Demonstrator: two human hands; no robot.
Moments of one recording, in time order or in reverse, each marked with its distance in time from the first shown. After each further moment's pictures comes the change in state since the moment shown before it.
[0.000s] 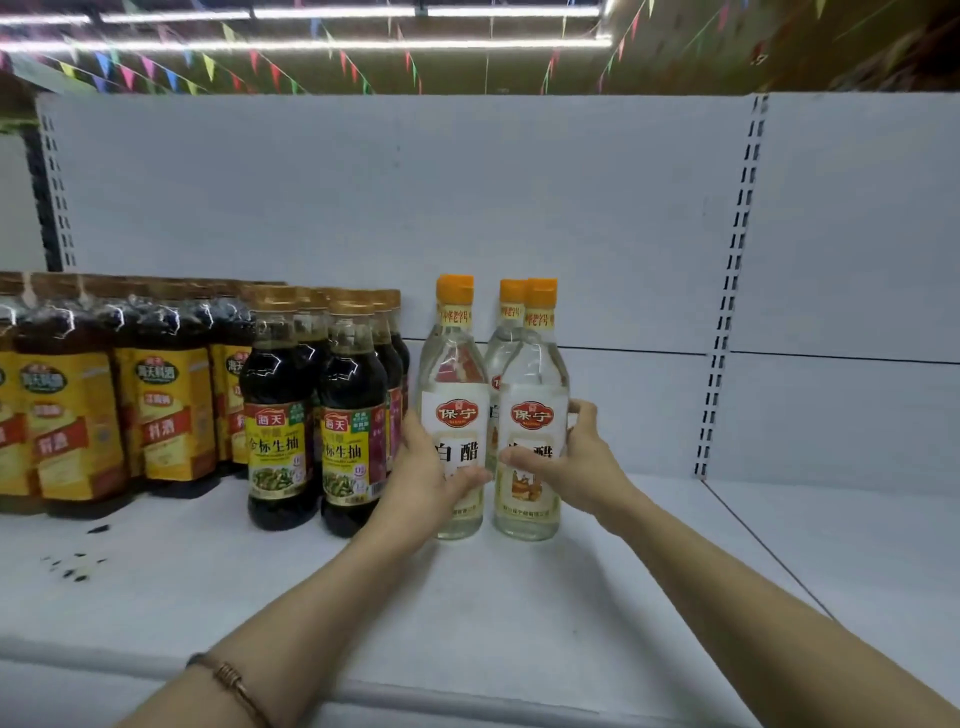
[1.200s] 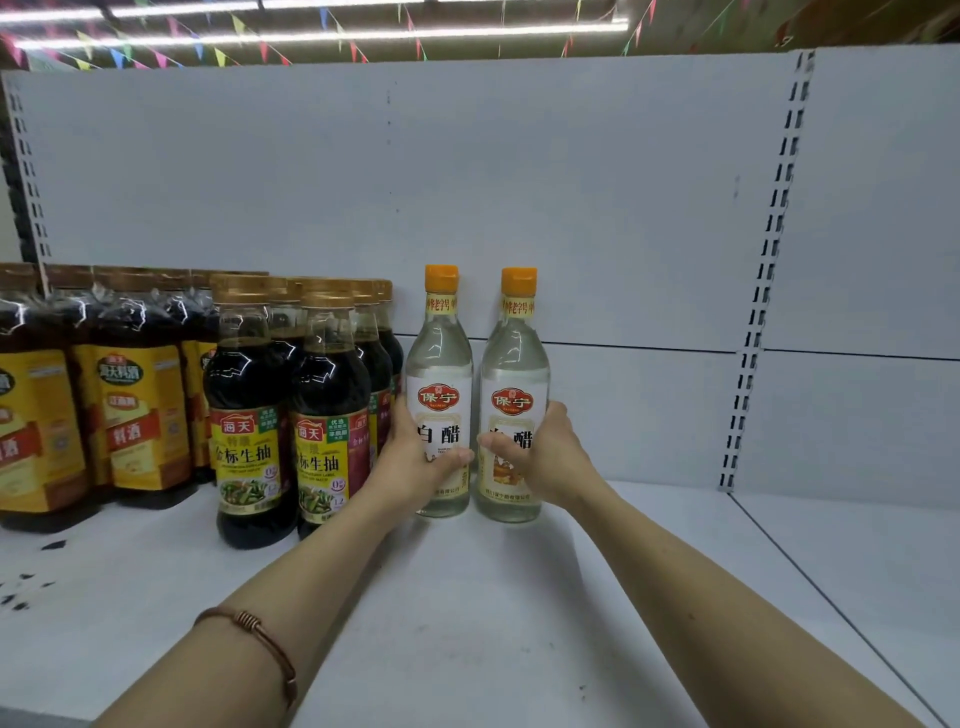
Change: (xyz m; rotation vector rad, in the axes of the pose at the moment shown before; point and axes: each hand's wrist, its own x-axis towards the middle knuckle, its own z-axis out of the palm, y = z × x) left_hand 0.060 -0.040 0.011 -0.112 -0.034 -0.081; right_hand 0.062 0.016 0.030 -0.130 0.028 0.065
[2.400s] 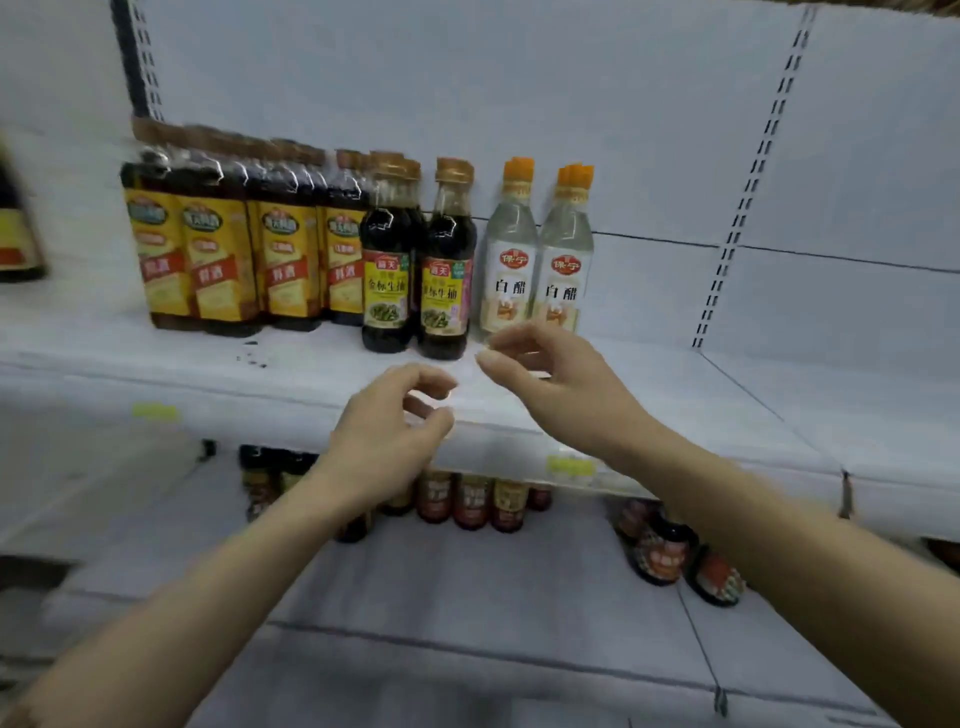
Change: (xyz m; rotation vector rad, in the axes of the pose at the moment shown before) left_hand -0.263 0.041 -0.136 0.159 -0.026 0.098; right_hand -0.271 -0.105 0.031 -0.026 -0.116 -0.282
